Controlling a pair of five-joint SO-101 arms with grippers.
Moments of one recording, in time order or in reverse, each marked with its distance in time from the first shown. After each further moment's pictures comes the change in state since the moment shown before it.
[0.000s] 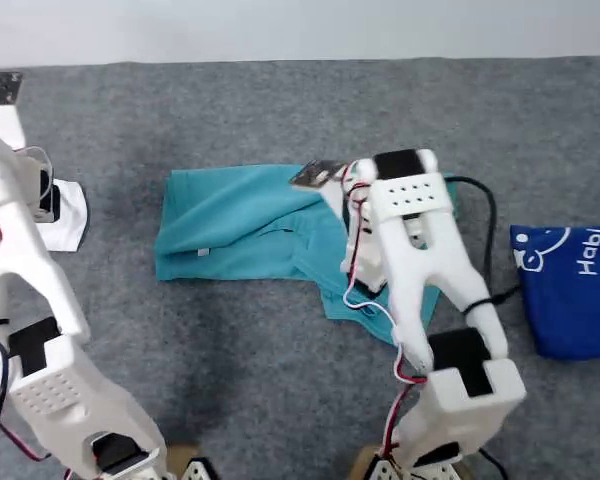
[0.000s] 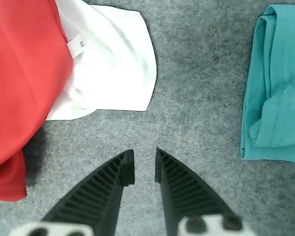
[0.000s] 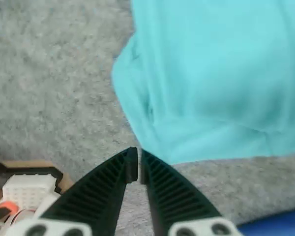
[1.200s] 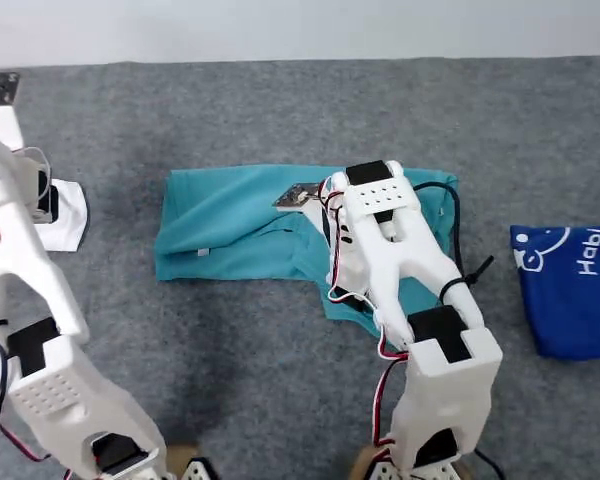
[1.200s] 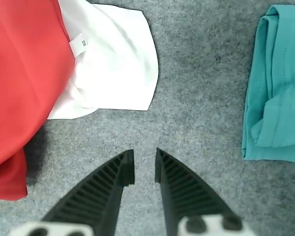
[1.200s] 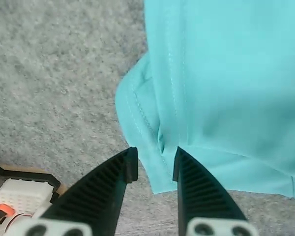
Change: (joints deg) left arm -0.1 0.0 0.0 0.0 0.0; right arm -1.9 8.3 0.0 -4.0 0.0
